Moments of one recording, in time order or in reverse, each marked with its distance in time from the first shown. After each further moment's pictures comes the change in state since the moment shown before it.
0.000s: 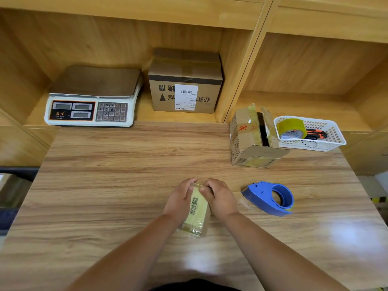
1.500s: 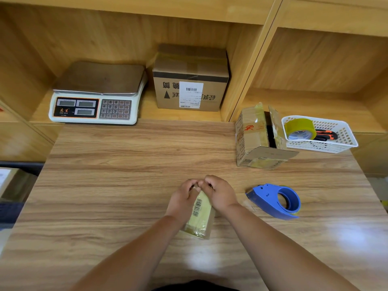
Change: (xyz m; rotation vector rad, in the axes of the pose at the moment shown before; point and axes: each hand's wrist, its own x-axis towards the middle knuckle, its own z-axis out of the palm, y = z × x) left_hand 0.001 0.006 0.000 -0.126 0.020 -0.062; right_hand 0.027 -0.003 0.005 0.030 -0.080 0.030
